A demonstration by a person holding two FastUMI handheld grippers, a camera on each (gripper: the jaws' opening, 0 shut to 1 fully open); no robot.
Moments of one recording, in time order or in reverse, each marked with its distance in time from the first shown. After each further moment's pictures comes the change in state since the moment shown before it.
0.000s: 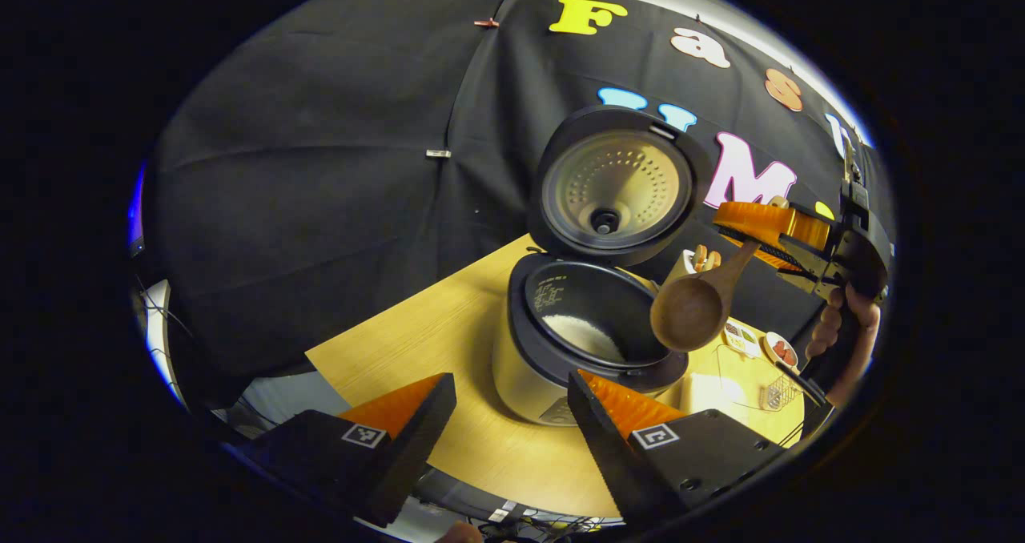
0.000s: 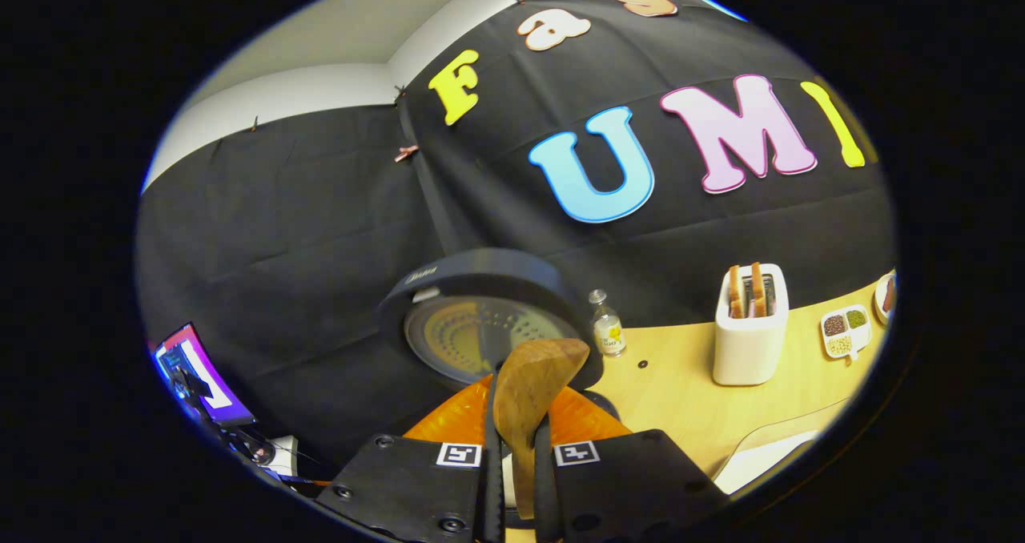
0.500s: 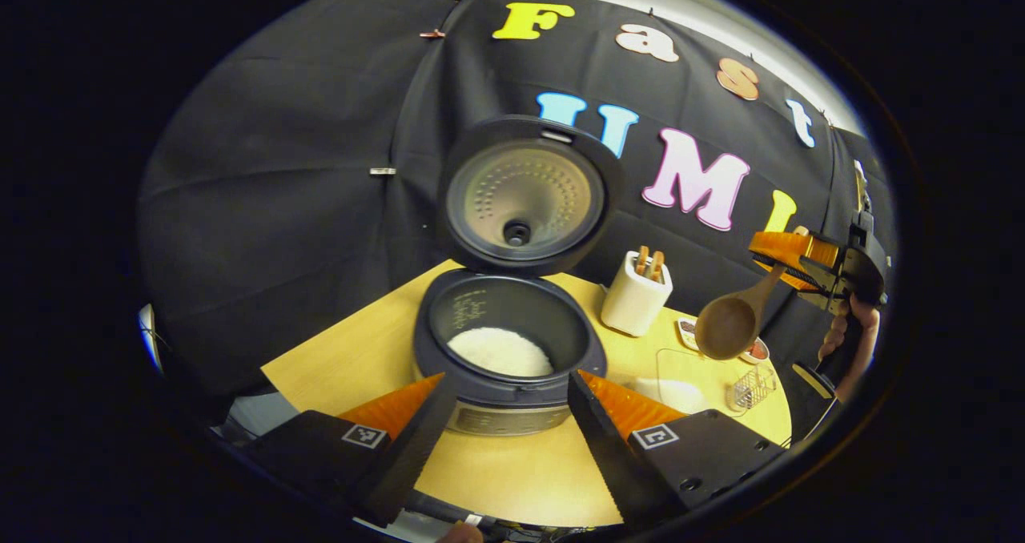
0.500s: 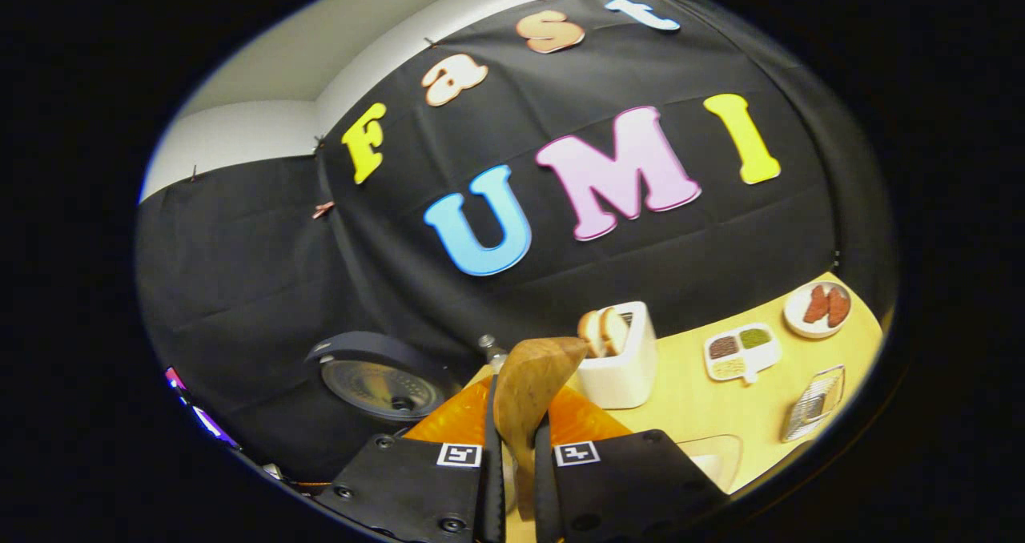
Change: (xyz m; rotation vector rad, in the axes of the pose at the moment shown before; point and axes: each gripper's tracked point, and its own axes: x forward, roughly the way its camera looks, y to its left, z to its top) left arm -0.005 -0.101 0.010 0.078 -0.019 -0.130; right arm -0.116 -0.161 0.078 0.071 -0.131 -0.300
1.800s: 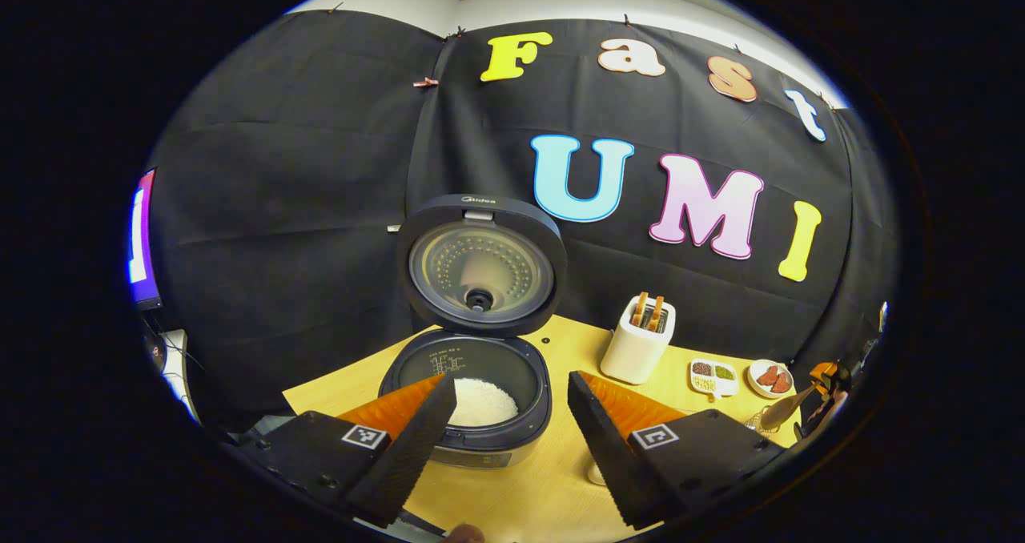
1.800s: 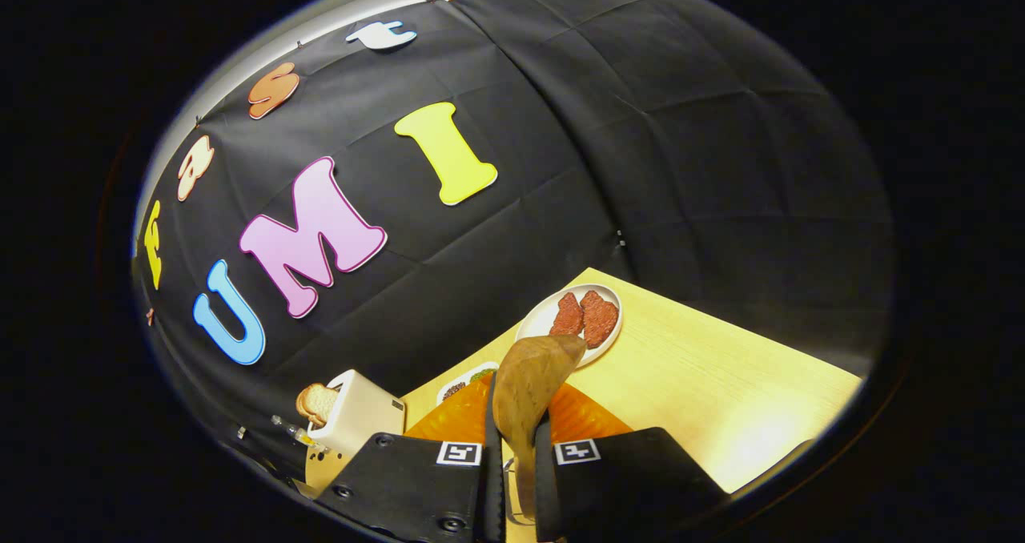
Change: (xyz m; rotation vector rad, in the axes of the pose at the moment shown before) left arm -0.005 -0.080 0.072 0.045 -0.164 0.220; right arm -0.048 -0.384 0.019 0.237 -0.114 -0.649
